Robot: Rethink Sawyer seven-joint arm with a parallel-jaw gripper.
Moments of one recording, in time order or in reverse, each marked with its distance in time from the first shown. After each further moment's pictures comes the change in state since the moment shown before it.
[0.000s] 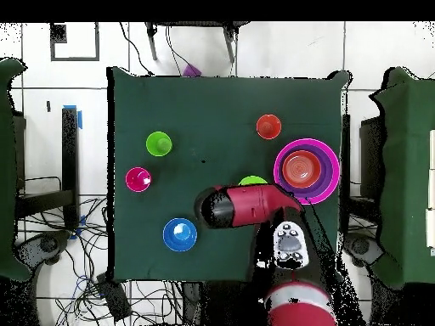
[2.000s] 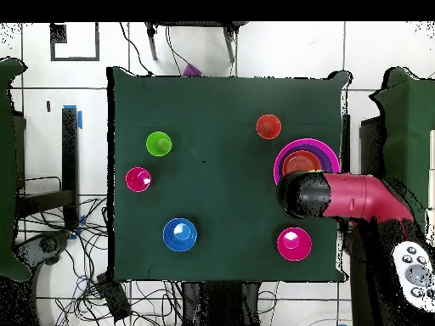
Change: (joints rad) arm -0.415 -0.105 0.250 -0.096 -0.155 0.250 -0.084
